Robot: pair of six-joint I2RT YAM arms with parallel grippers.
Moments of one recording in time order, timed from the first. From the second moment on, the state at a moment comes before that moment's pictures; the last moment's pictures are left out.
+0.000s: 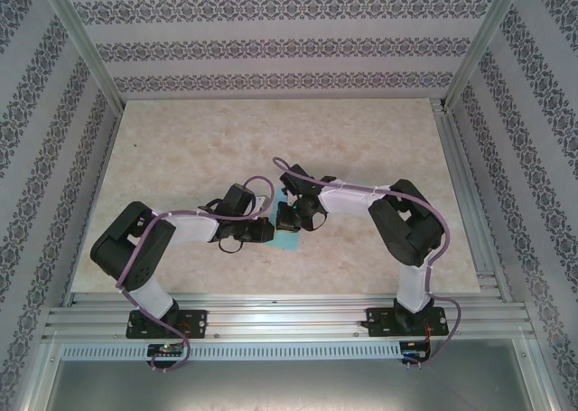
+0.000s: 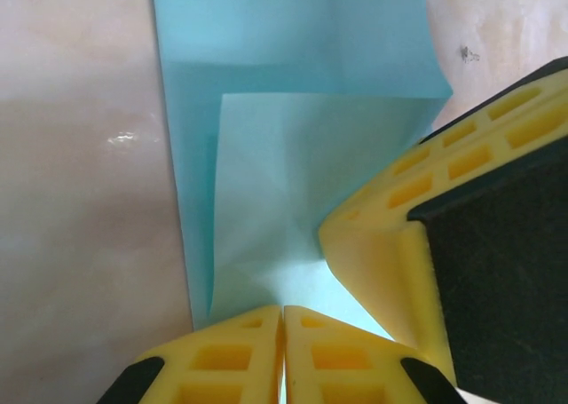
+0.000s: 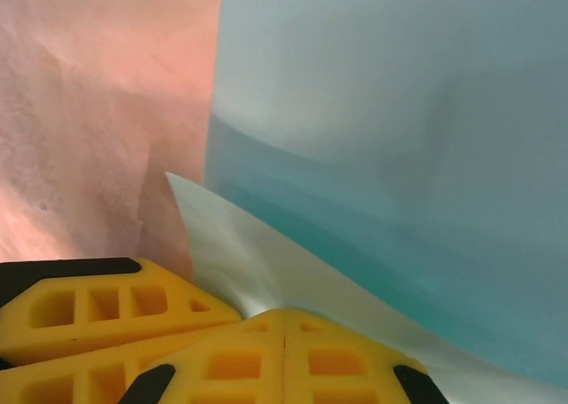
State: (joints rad) left arm -0.59 1.67 0.68 0.00 0.47 -0.54; right arm 0.73 1.92 1.17 -0.47 -0.39 0.72
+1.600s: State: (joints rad) left arm -0.61 1.68 0.70 0.02 0.44 -0.51; right arm 0.63 1.93 1.21 -0.59 -0.38 0.53
